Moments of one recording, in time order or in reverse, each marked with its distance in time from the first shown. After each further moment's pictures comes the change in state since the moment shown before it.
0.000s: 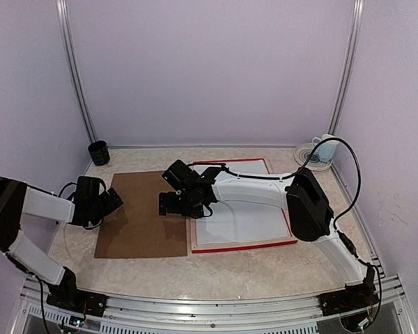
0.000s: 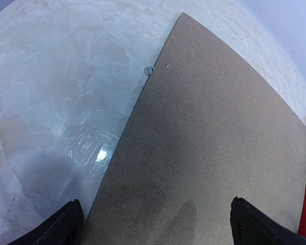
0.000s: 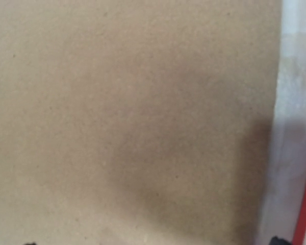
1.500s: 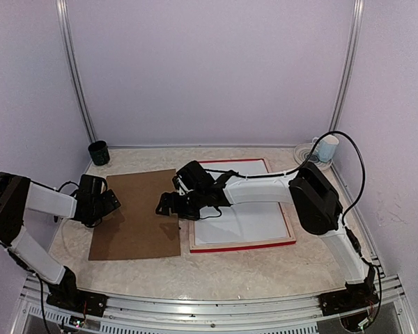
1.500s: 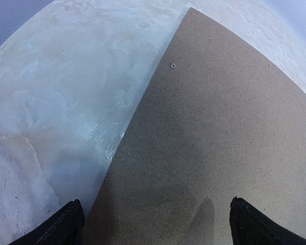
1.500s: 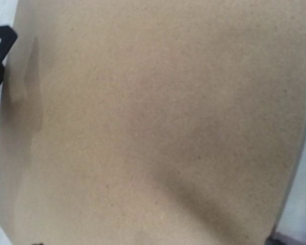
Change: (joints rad) left arm 0.002 0.046 0.050 -0.094 -0.118 0.027; right arm -0.053 -0.066 -0.245 0.369 -0.317 -0.043
